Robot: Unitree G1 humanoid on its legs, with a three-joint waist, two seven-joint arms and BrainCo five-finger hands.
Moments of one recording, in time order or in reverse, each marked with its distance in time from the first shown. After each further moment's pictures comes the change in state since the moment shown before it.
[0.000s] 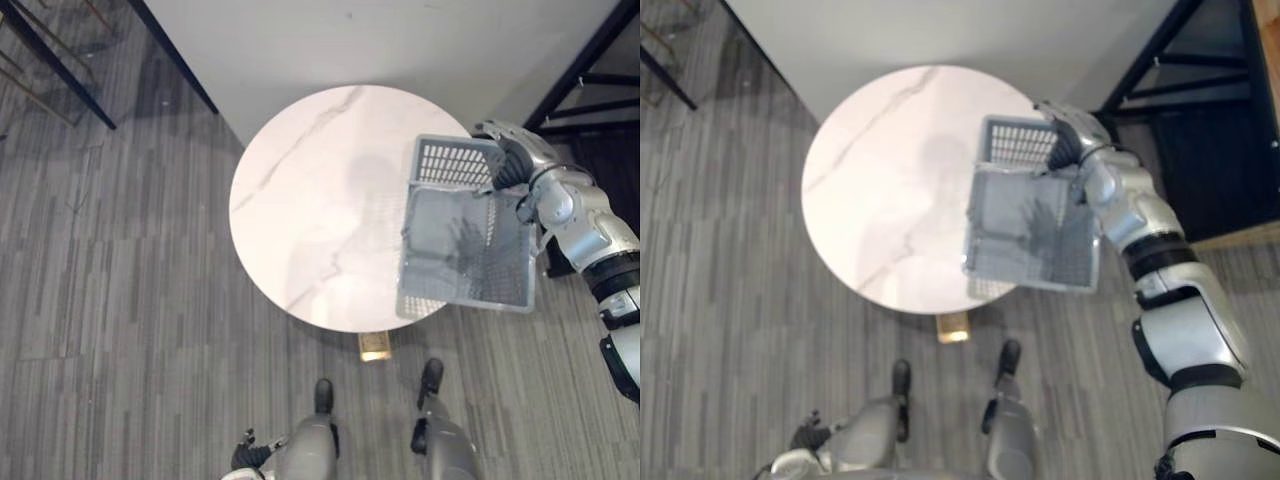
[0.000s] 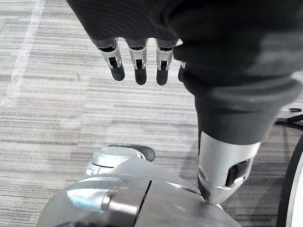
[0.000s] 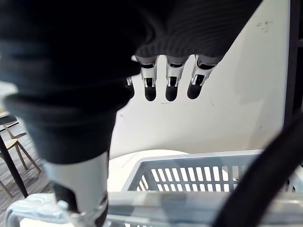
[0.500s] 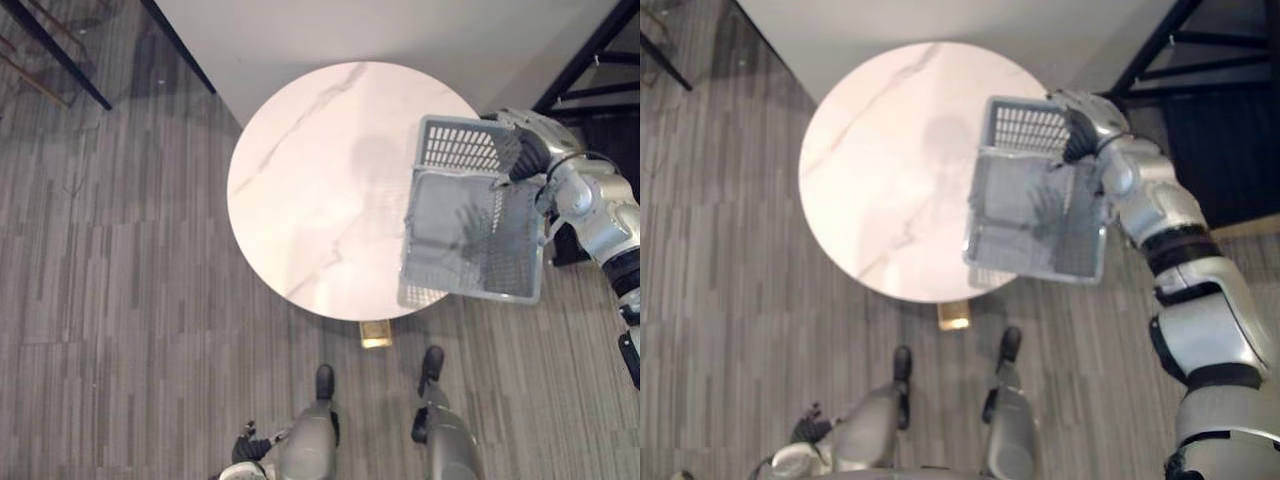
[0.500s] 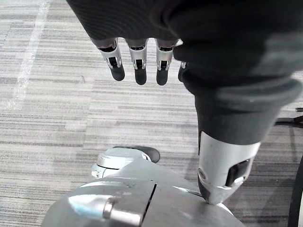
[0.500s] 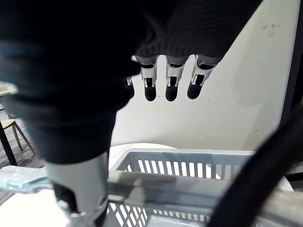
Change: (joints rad) left arm -0.009 0.008 -0.022 -0.019 -0.021 -0.008 0.003; right arm 0.003 -0.100 0.023 -0.059 -0.021 -0.015 -0.001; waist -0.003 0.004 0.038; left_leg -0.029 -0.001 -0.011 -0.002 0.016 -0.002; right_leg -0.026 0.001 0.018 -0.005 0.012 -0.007
